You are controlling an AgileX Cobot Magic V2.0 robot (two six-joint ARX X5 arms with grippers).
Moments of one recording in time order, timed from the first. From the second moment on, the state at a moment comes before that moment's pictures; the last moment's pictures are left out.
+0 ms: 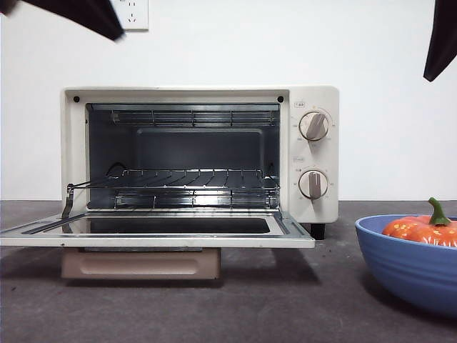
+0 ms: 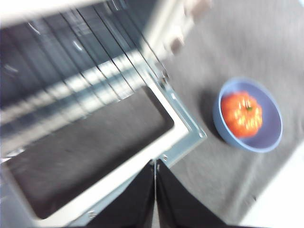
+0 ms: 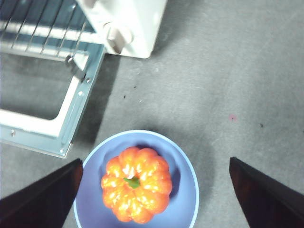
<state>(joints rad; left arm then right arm) -0.48 1.10 1.13 -0.77 0.34 -0.08 0.37 0.82 0.85 -0.83 -0.03 0.27</state>
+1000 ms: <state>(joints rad) -0.35 0.69 0.86 -0.75 0.34 -0.06 0.21 0.89 0.59 -0.70 -0.16 0.37</state>
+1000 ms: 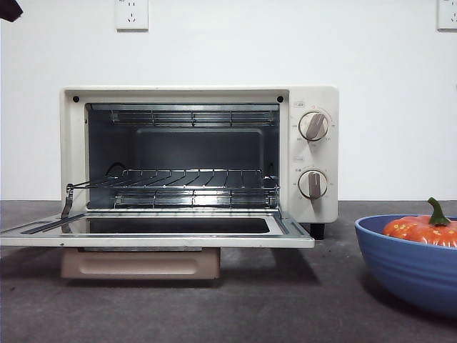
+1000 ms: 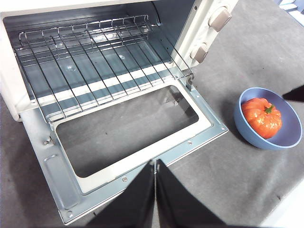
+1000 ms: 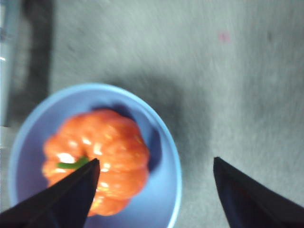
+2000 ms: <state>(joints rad) -0.35 0.69 0.86 -0.75 0.34 -0.05 0.21 1.06 0.58 -0.57 -0.13 0.37</state>
